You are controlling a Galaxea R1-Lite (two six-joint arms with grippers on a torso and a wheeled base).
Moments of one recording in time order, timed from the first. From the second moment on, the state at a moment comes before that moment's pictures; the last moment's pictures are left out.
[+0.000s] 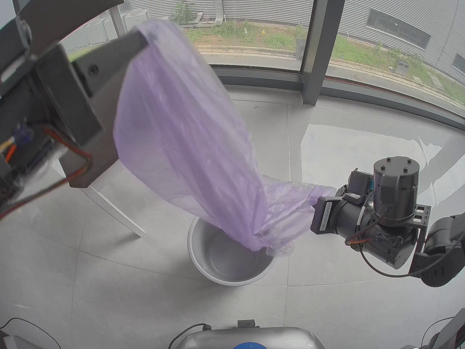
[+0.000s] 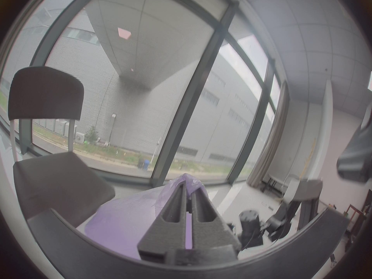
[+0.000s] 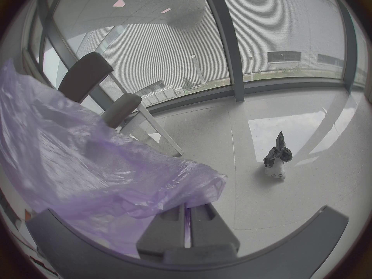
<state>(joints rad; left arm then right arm) -0.88 1.22 -0.89 -0.63 0.13 -0.02 0.70 1.71 -0.69 -0.68 -0.33 0.44</state>
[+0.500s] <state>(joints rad) -0.80 1.27 -0.76 -0.37 0.12 -0.09 0.75 1.56 -0.56 -0.60 -0.32 0.31</state>
